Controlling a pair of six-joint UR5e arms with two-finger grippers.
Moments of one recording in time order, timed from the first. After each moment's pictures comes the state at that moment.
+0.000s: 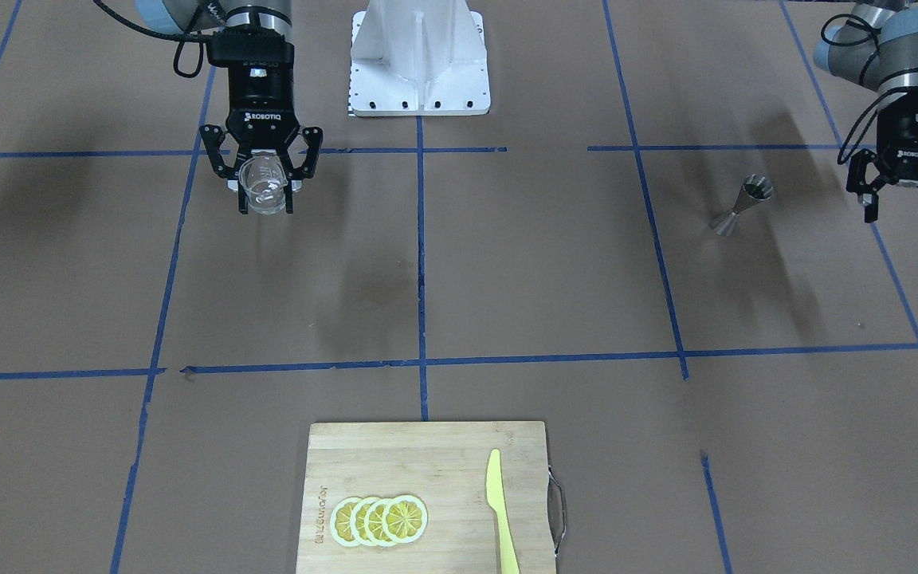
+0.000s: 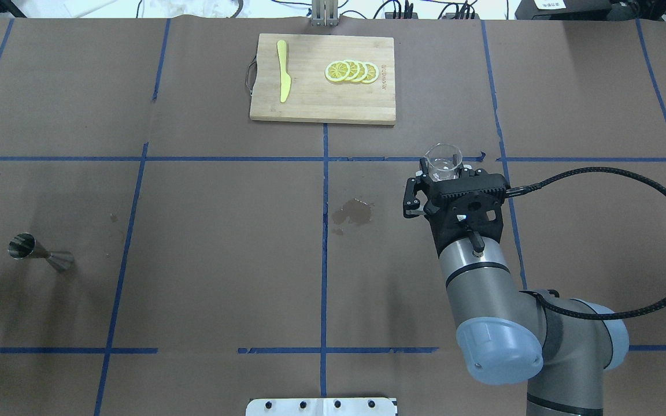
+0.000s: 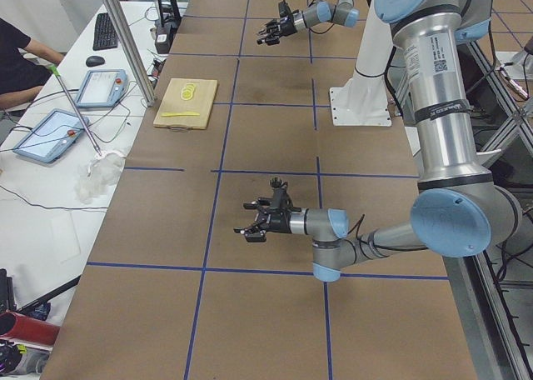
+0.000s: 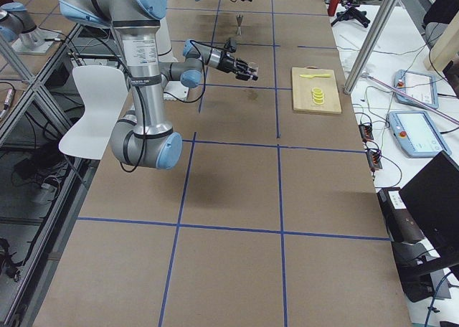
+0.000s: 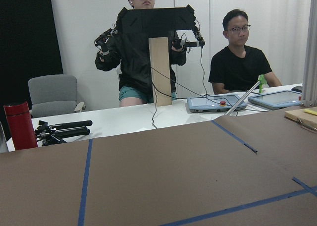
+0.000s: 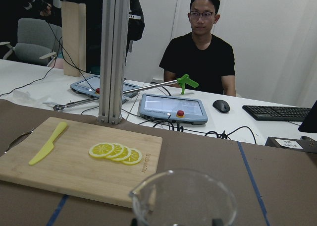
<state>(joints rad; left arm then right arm) -0.70 -1.33 -1.32 -3.53 -1.03 -0.66 0.22 -1.31 2.04 -1.28 0.58 1.12</state>
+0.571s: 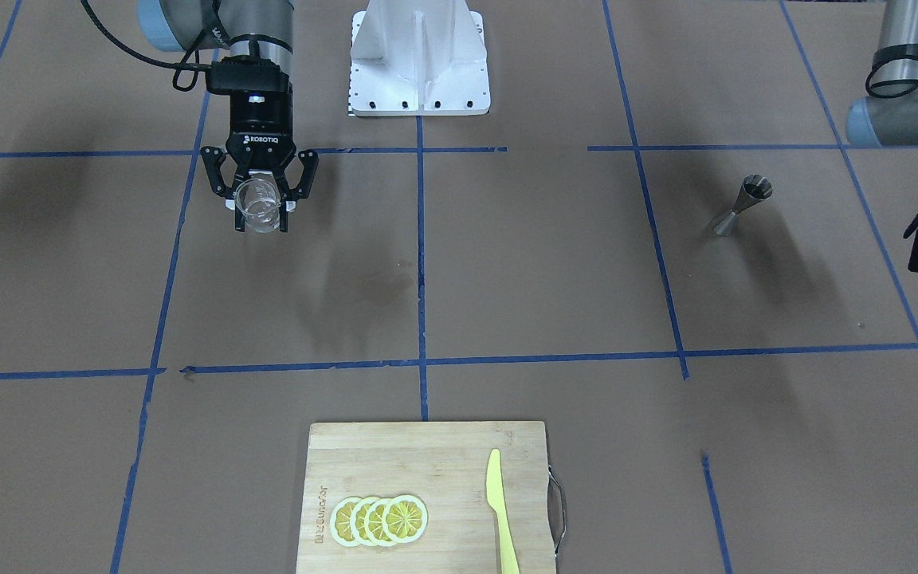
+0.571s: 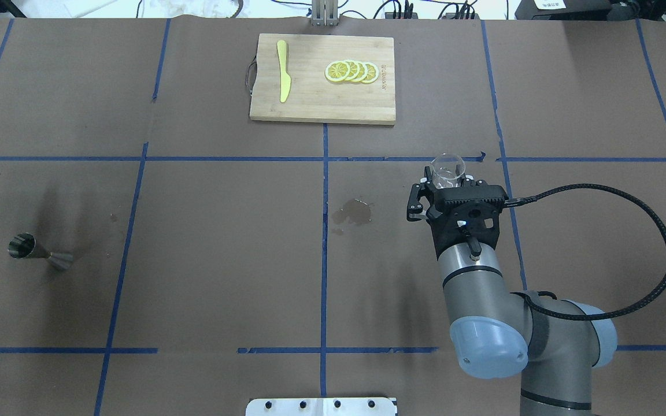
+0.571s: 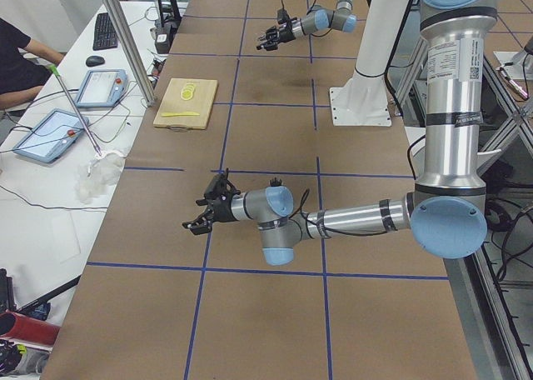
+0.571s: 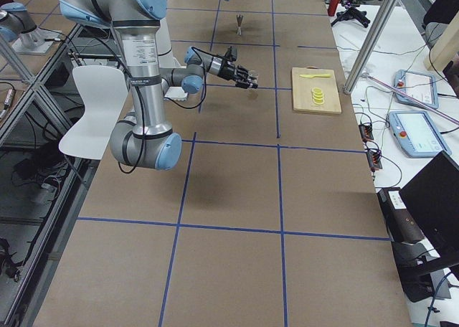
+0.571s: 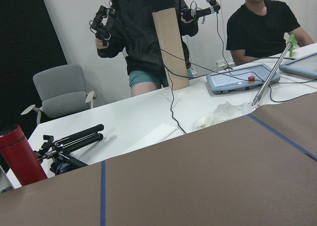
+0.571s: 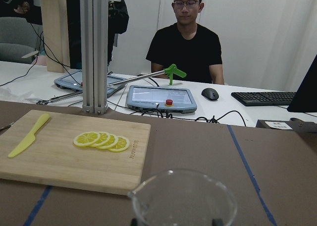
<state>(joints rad) -1.14 -1.55 -1.32 -3.10 -1.59 -0.59 0.22 -1.33 1.96 -1.27 0.57 1.27</state>
